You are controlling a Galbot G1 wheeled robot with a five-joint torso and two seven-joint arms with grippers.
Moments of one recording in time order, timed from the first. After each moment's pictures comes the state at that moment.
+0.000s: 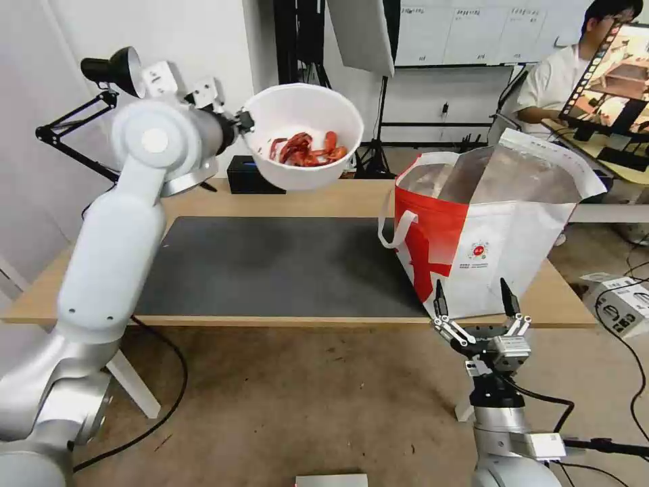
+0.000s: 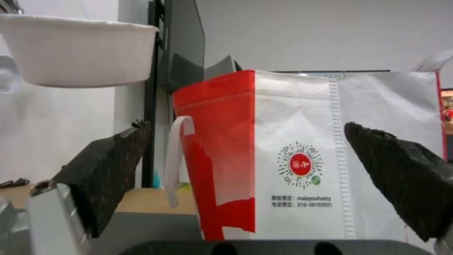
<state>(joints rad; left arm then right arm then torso) 0.13 -1.16 -0.12 -1.76 -1.55 0.74 -0.96 -1.68 1.39 0.51 2.20 0.07 0.44 0.11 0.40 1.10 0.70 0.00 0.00</state>
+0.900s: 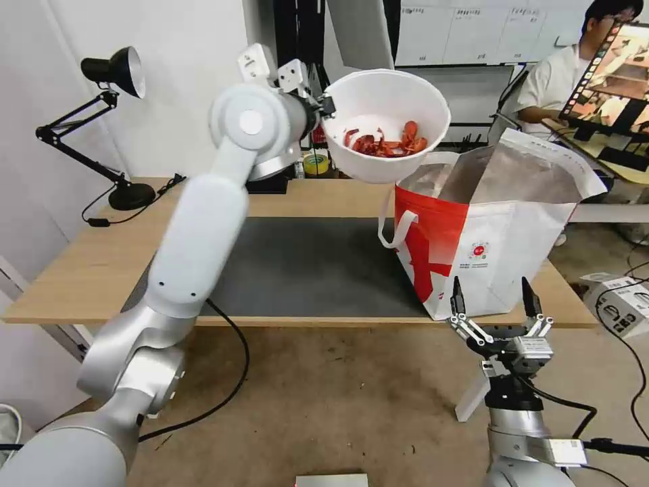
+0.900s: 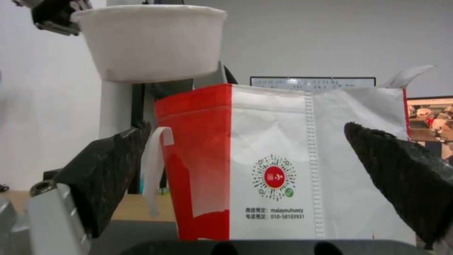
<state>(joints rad) 0.07 -1.45 -0.05 -1.64 -1.44 0.71 -0.93 -1.69 1.40 0.56 2.22 0.08 0.44 0.11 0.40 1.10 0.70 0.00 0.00</state>
